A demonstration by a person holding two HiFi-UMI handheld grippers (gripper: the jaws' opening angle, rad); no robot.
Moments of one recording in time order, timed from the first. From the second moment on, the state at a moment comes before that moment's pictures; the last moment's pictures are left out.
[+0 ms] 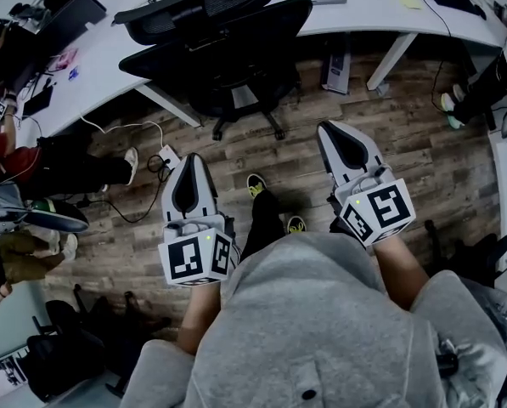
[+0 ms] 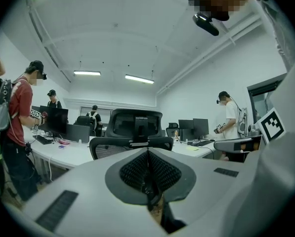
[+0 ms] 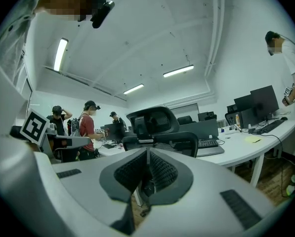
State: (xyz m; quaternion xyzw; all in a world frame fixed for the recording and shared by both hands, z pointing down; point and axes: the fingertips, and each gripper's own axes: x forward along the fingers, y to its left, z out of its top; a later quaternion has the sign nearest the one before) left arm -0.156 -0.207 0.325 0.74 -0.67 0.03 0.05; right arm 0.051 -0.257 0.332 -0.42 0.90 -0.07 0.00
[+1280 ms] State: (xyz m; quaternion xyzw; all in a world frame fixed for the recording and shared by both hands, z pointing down) left arm -0.281 -0.381 0.317 0.75 -0.66 0.01 0.07; right arm -0.036 -0.435 0.281 -0.46 0.88 0.02 -0.06
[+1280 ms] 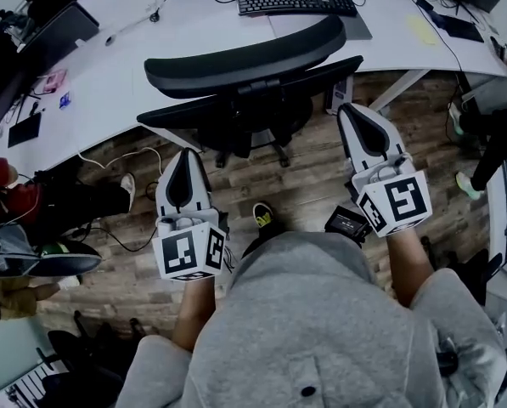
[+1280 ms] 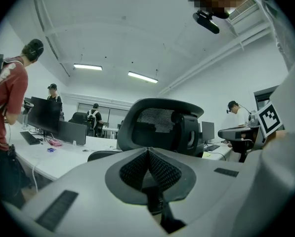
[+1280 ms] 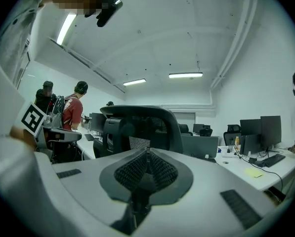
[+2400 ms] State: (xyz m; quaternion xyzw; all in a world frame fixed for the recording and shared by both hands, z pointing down) left arm -0.338 -0.455 0.334 0.75 -0.63 0.23 -0.03; right arm -0.009 -0.528 0.306 -0.40 0.88 0.12 -0.22
